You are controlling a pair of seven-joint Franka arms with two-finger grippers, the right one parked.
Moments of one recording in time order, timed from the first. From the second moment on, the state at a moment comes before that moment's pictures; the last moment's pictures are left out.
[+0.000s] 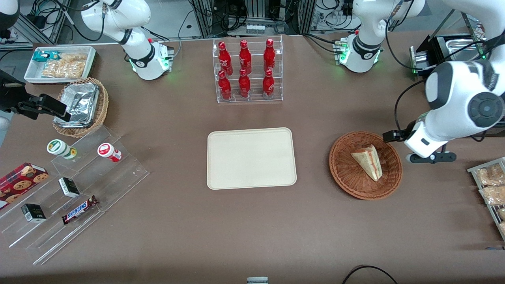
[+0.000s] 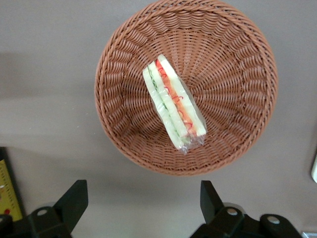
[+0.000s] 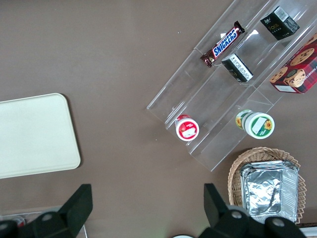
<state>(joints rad) -0.07 0.12 0.00 -1.98 0.02 1.91 -0.10</state>
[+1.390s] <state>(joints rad) -0.13 0.19 -0.01 -2.22 0.00 2.34 -0.80</state>
